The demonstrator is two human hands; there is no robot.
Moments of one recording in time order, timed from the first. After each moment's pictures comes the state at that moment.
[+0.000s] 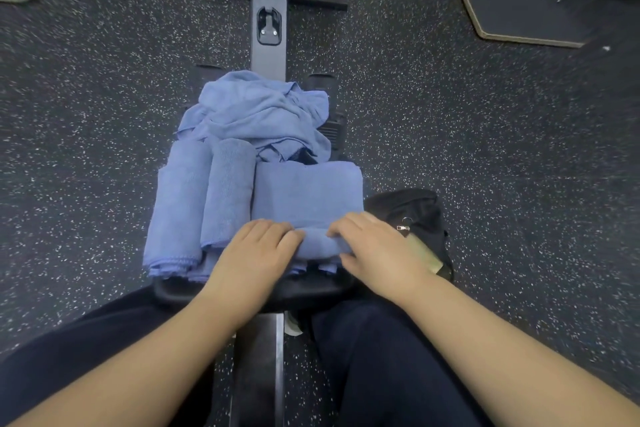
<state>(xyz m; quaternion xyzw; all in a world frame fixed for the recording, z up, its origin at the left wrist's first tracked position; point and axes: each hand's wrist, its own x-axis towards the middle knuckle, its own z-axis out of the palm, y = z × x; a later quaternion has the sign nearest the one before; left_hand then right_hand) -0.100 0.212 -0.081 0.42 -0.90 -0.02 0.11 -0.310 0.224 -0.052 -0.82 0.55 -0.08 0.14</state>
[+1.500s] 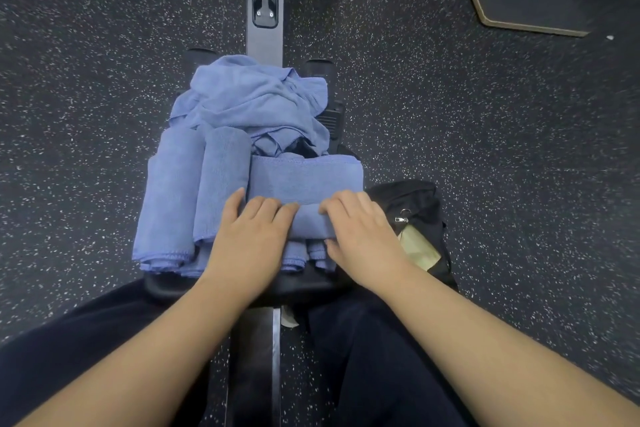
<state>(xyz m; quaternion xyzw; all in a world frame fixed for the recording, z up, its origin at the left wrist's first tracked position) -0.111 0.201 -0.086 0.51 -0.85 -0.01 0.11 -0.291 0.215 -0.074 -0.79 0.60 -0.10 0.02</state>
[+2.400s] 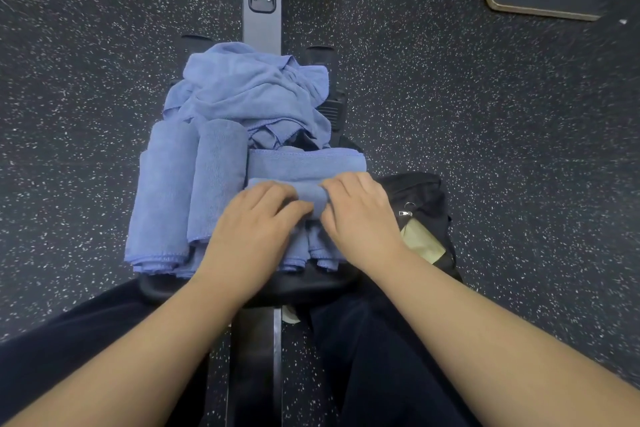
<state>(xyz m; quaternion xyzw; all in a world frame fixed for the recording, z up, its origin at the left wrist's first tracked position) -0.111 0.188 -0.071 0.43 -0.88 -0.09 0.18 -0.284 0.190 -0.081 -0.76 0.64 -0.13 0.00</state>
